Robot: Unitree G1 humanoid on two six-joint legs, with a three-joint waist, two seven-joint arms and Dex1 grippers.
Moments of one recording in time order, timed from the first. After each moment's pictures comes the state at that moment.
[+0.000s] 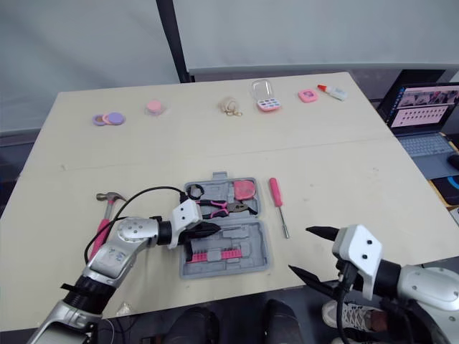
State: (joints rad) left arm -0.30 0.48 -0.26 -0.02 -0.07 0.31 -0.84; right arm 0.42 -0.82 -0.40 -0.78 0.52 0.46 0.90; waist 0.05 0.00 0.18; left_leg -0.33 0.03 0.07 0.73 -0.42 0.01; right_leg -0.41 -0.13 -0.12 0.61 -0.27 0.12
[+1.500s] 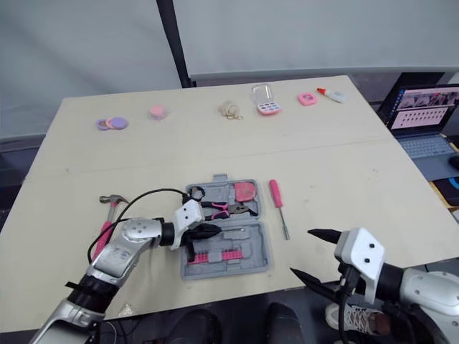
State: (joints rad) left arm -0.28 0.47 -0.20 -0.04 -0.16 0.46 -0.83; right arm 0.43 -0.82 -0.41 -0.78 0.52 0.44 0.90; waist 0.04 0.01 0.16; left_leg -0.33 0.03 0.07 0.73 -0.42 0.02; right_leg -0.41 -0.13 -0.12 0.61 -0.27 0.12
